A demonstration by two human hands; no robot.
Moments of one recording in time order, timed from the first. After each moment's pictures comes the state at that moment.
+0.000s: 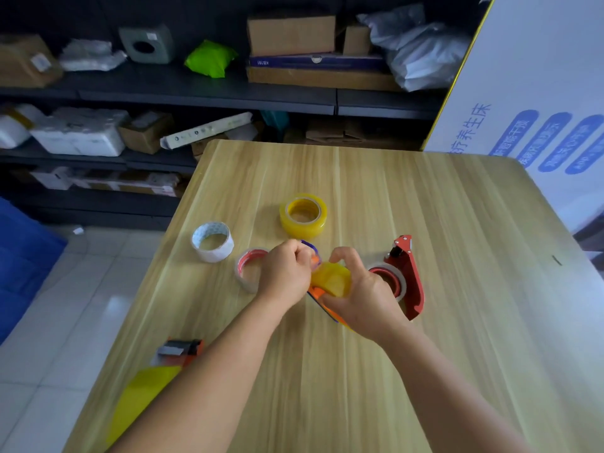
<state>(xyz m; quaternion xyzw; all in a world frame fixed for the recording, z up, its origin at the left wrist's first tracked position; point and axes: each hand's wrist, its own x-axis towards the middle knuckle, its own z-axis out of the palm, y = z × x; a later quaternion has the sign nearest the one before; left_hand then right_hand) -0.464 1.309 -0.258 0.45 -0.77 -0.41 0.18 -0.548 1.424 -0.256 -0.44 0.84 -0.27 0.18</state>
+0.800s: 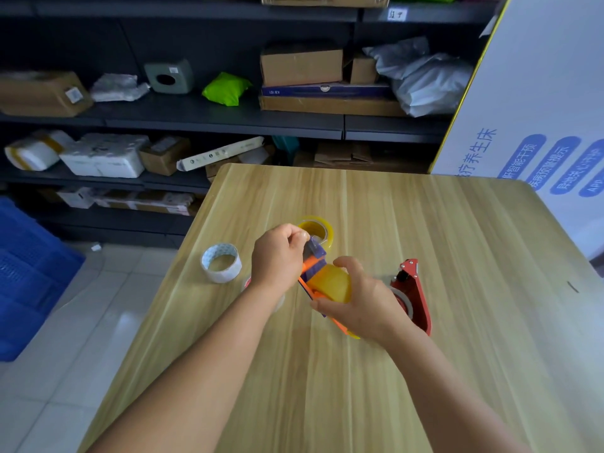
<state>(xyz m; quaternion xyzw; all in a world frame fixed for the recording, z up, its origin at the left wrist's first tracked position) -0.478 1.274 -0.219 0.46 -0.76 -0.37 0.27 -0.562 1.406 -0.230 -0.43 0.83 -0.25 0.24</state>
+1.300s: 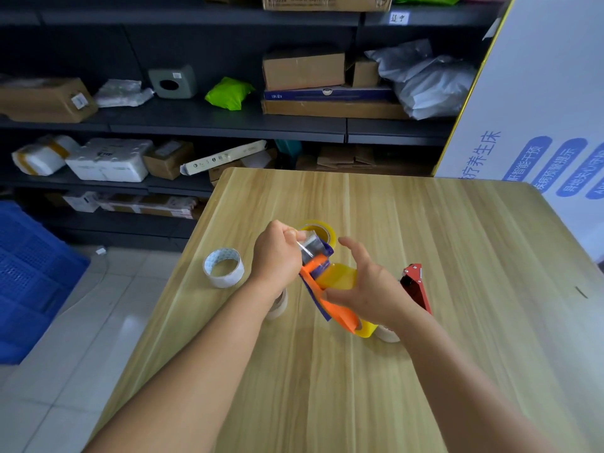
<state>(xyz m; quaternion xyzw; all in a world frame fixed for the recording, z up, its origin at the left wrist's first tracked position) -0.483 1.265 -0.213 0.48 -0.73 -0.42 0.25 -0.583 1.390 -0.219 -0.42 0.83 -0.25 0.27</state>
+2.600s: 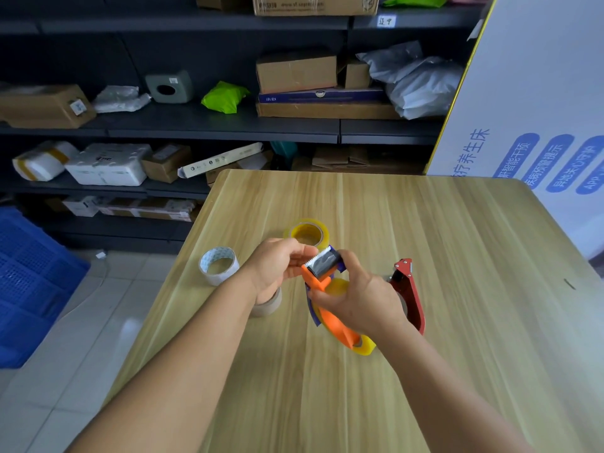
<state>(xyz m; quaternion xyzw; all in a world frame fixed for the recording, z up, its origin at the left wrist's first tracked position) -0.471 1.284 -0.196 0.40 -0.58 -0.70 0.13 -0.564 1.408 -0.231 -0.40 0.88 -0.21 0.12</state>
